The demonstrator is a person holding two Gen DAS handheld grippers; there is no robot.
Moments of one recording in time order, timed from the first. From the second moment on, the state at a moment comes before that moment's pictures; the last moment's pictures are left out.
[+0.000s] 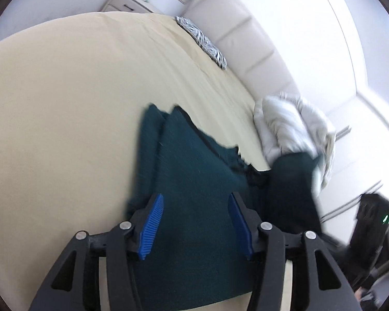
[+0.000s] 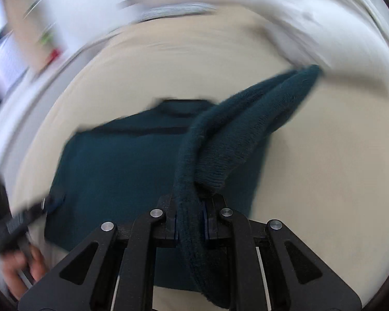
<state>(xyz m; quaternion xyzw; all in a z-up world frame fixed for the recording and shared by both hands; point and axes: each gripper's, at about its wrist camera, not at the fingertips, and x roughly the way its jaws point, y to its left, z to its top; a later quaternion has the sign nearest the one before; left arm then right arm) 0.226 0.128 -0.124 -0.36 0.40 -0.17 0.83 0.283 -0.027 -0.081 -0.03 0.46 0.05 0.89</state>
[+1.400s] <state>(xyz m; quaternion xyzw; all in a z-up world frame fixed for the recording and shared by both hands) 0.340 0.054 -0.126 -0.32 0.55 -0.26 0.73 0.234 0.091 -0.139 -0.28 0.40 0.13 0.86</state>
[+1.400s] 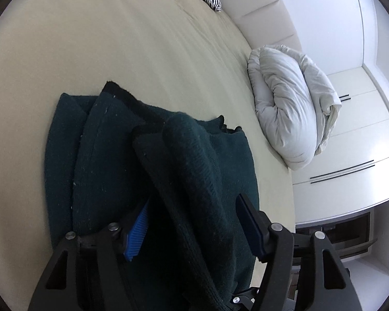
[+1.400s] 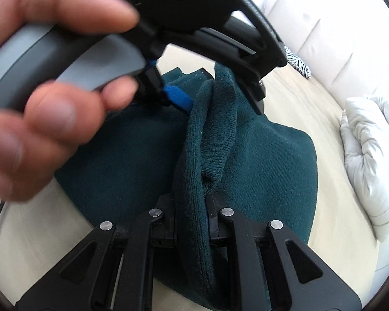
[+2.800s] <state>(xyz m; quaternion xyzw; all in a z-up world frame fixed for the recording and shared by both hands) 0.360 0.147 -0.155 -0.32 0.55 -0.24 0.73 0.227 0.070 -0.124 0.06 0.48 0.27 0.83</state>
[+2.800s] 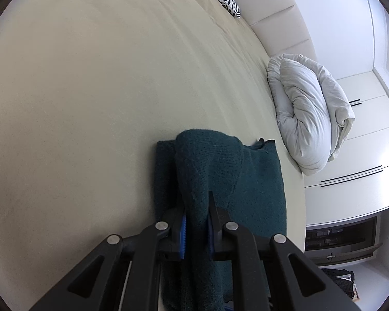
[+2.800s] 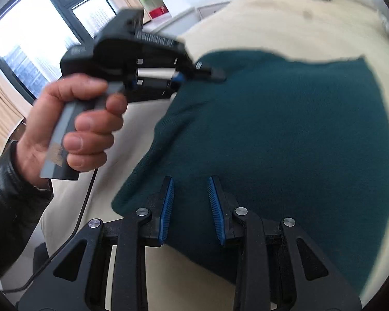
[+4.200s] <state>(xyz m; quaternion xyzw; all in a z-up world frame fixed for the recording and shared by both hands) 0.308 0.042 -0.125 -0.01 0.47 -0.12 0.87 0.335 -0.154 -0.119 0.43 0.46 0.24 0.74</state>
